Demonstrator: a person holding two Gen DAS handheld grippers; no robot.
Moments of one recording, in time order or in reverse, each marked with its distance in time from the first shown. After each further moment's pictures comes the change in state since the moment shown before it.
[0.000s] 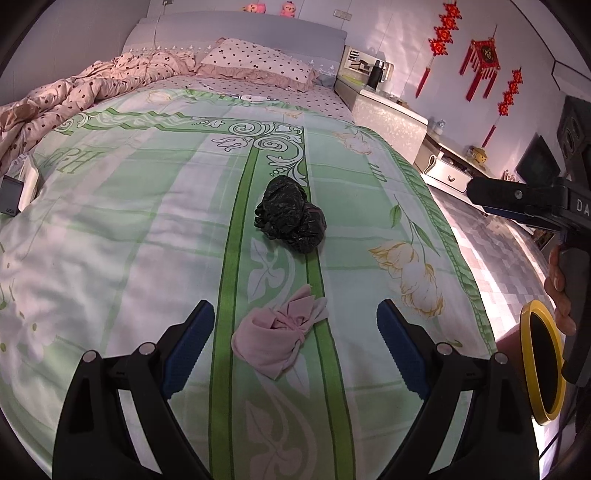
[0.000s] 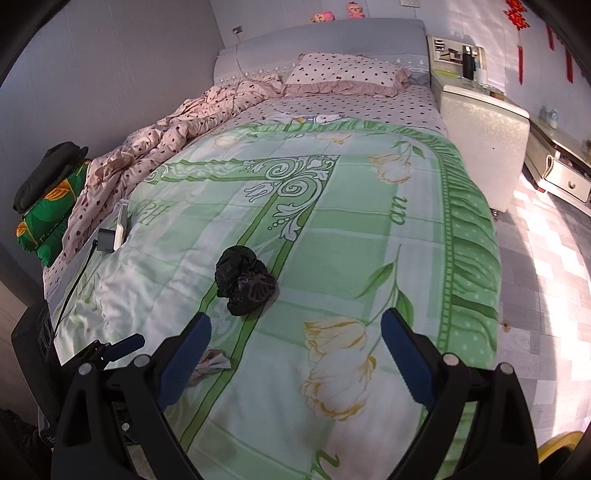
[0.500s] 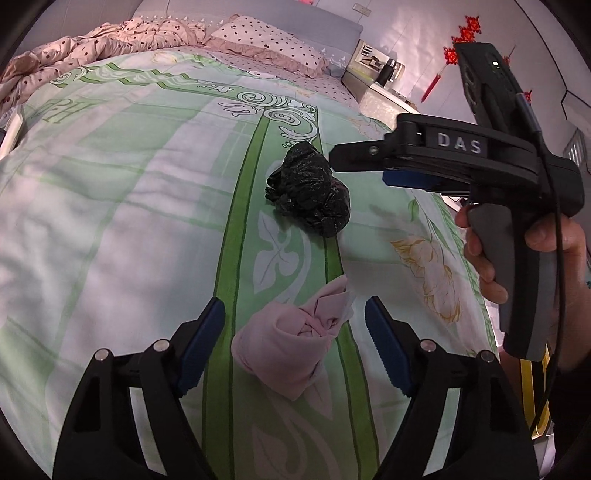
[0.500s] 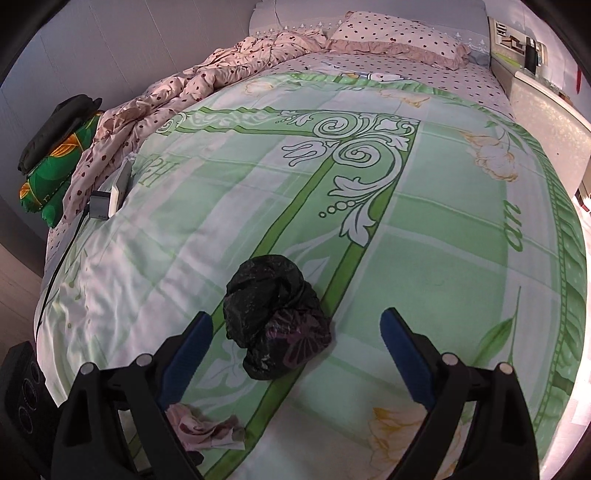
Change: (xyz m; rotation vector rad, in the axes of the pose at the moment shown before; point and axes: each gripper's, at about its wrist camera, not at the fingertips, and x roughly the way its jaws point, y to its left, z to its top) left arm 0.048 0.028 -0.009 -0.108 0.045 -0.083; right arm 0.141 0.039 0.038 -0.097 0.164 0.093
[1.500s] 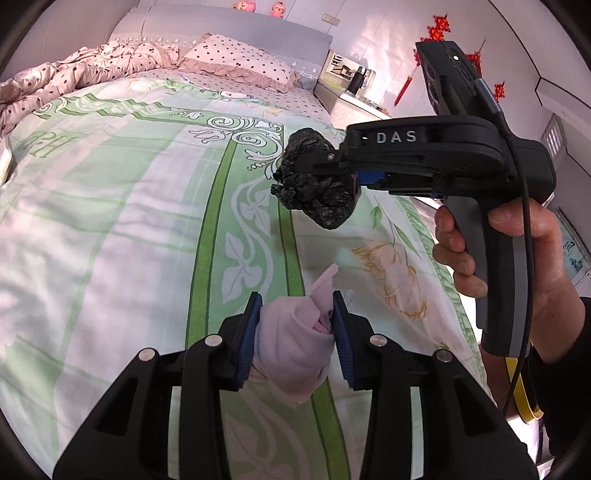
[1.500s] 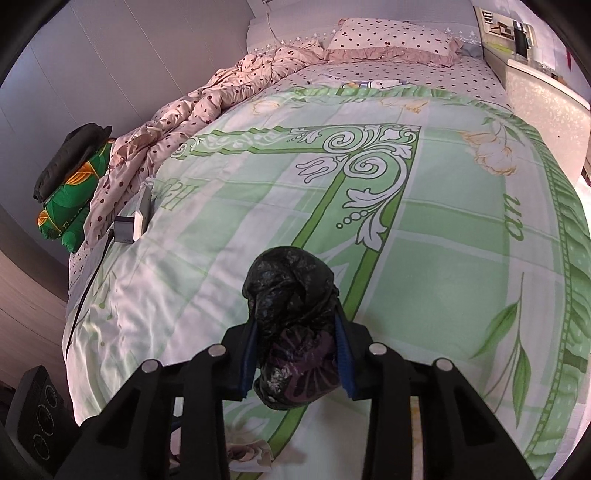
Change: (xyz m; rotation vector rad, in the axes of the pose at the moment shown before) left arm -0.029 -0.023 0.003 0.088 -0.067 -0.056; right arm -0.041 0.002 -0.006 0.086 -0.069 0.081
